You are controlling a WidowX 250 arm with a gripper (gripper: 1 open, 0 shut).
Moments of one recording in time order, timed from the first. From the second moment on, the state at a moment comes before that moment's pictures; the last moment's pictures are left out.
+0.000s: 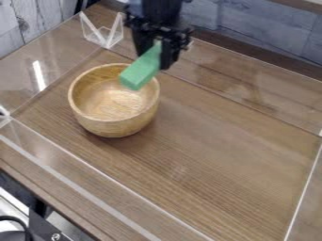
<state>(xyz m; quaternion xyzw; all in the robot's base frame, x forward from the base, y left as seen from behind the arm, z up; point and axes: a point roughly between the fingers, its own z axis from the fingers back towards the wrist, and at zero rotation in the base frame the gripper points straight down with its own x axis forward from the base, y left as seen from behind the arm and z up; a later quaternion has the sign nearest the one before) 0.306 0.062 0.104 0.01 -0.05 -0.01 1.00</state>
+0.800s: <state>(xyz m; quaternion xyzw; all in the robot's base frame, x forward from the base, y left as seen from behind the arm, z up) 0.284 0.066 0.077 0.01 -0.05 -0.01 1.00</state>
